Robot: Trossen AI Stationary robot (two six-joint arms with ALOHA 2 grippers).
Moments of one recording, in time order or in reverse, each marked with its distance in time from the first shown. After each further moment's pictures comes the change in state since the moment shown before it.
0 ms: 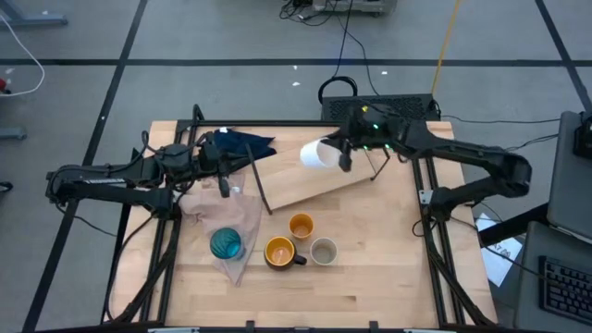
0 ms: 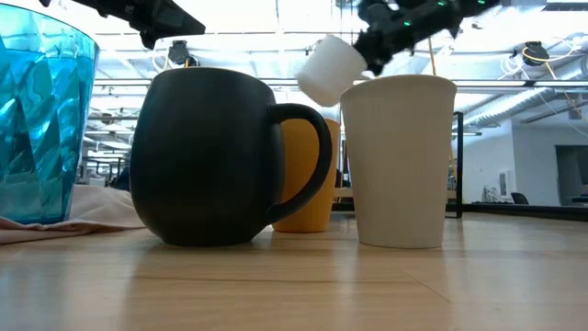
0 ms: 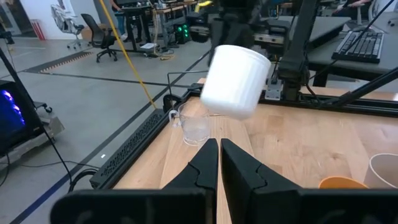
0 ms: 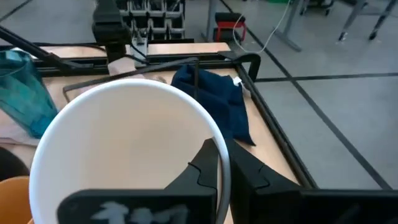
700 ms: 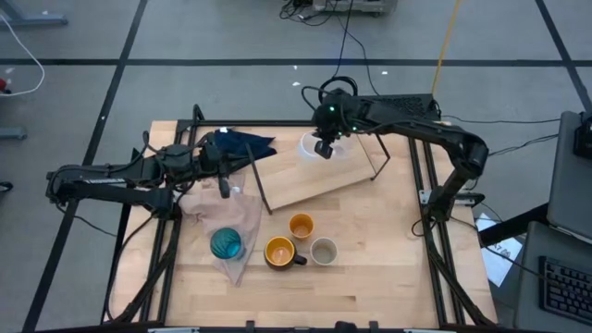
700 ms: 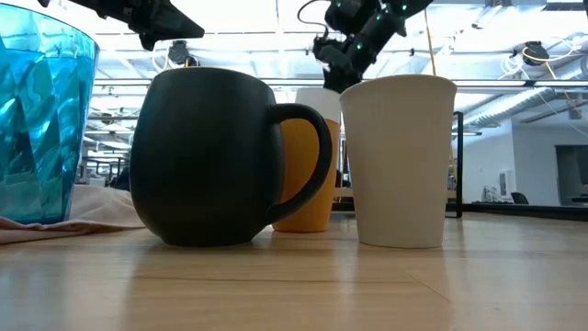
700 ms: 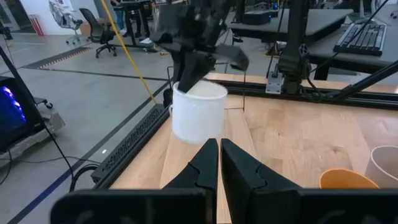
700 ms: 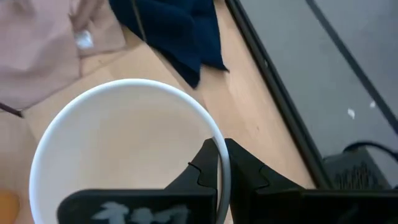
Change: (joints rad) left arm 0.000 0.000 0.000 -0.025 0.001 0.001; right arm -0.044 0.392 0.461 -0.506 0.140 0.029
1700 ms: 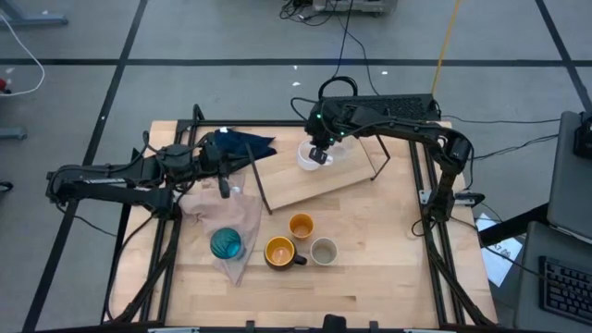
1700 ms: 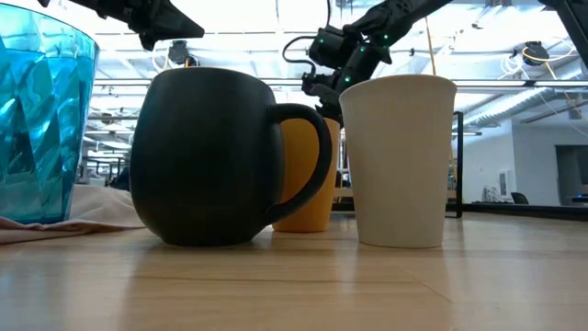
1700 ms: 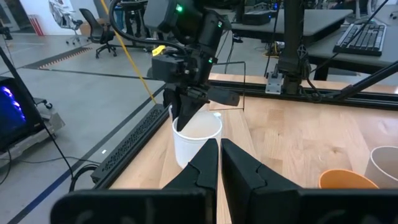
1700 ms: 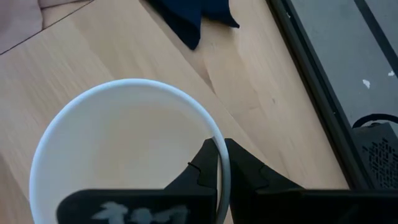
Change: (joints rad) left arm 0.000 0.000 0.000 0.001 0.000 0.000; right arm -0.006 0.145 0.000 0.006 0.003 -0.017
